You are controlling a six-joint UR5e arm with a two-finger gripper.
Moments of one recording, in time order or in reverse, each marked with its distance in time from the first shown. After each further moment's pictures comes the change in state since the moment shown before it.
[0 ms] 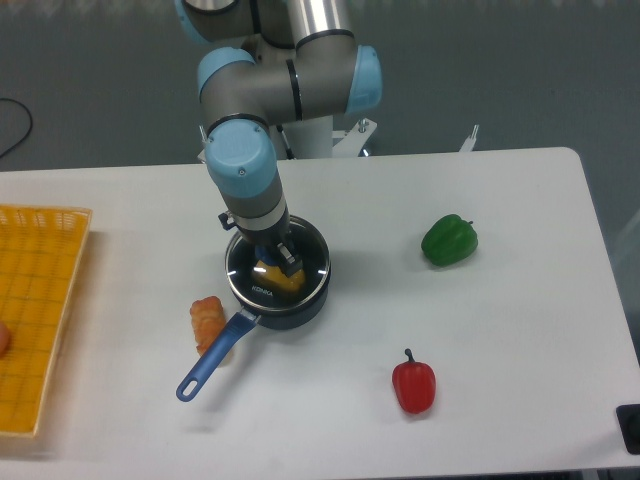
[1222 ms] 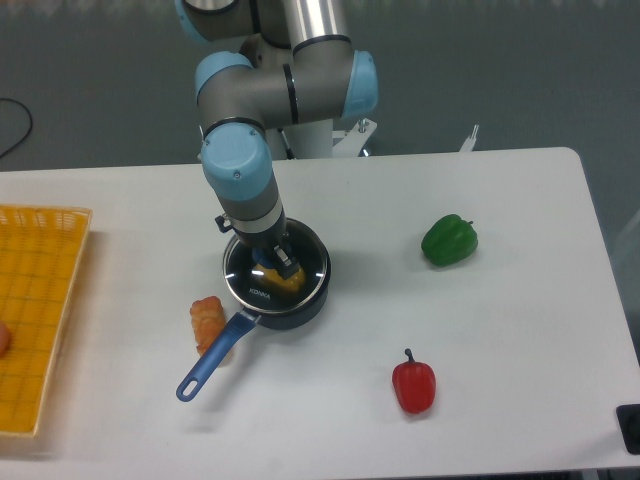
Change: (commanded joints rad) arm 0.002 -0.008 -0.005 0.014 0.000 0.006
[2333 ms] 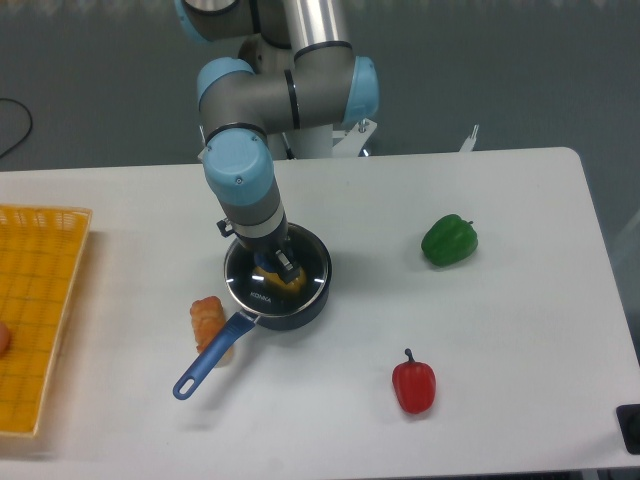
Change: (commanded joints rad) arm 0.002 -0.008 -0.003 0.012 0.002 0.020
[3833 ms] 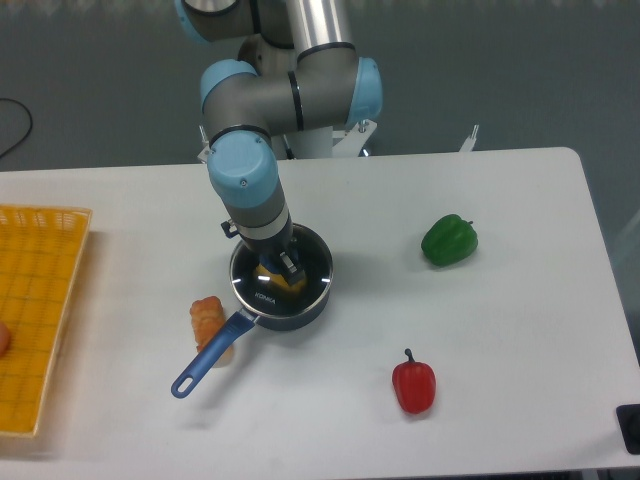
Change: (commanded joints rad) arm 0.008 -0.011 0.009 0.002 0.021 0.032
